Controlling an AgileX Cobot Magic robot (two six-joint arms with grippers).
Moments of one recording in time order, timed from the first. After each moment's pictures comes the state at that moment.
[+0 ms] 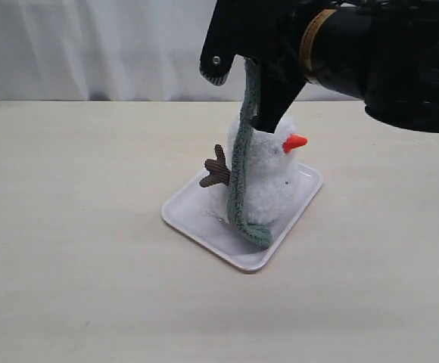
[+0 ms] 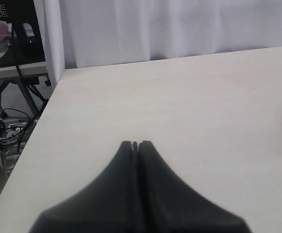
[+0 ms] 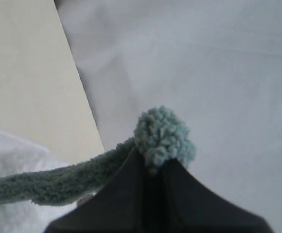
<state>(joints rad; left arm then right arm) -0.03 0.00 0.00 0.04 0.34 0.08 0.71 1.49 -1.14 -1.38 0.41 0.36</state>
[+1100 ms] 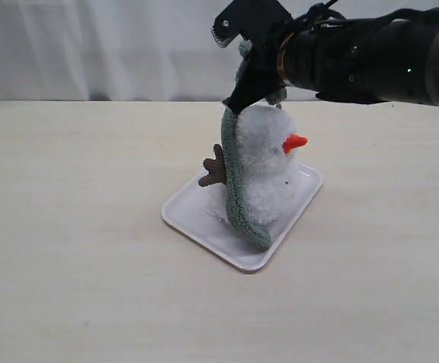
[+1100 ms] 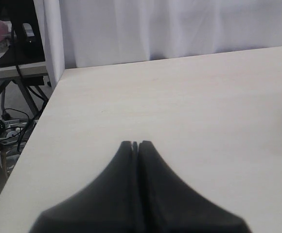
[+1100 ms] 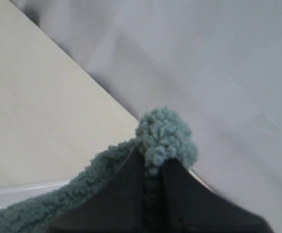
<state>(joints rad) -0.03 0.00 0.00 0.04 0.34 0.08 0.50 1.83 -1.34 -1.41 0.24 0.89</state>
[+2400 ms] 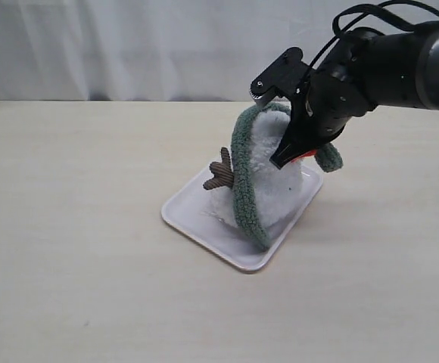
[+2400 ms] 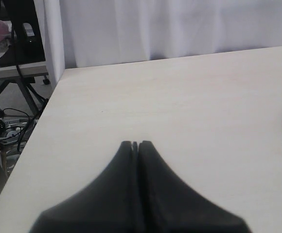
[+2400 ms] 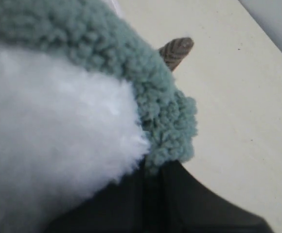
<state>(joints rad) -0.03 0.00 0.00 0.04 0.34 0.08 0.44 1.88 -1.34 -0.62 0.65 0.15</state>
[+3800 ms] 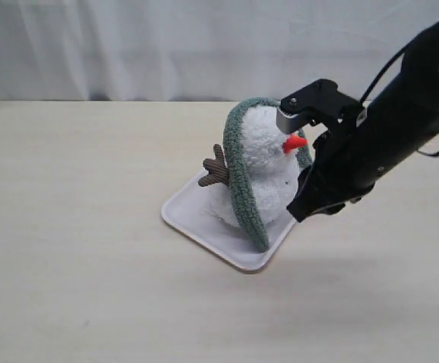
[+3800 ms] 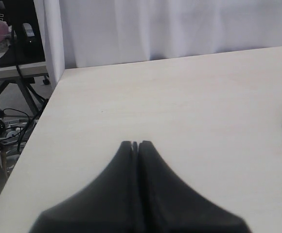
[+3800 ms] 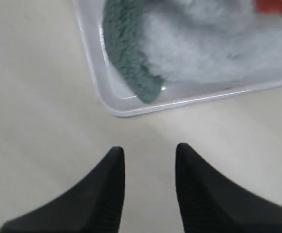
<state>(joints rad) -0.03 0.00 0.00 0.04 0.34 0.08 0.37 1.57 -1.07 0.23 0.82 -0.47</state>
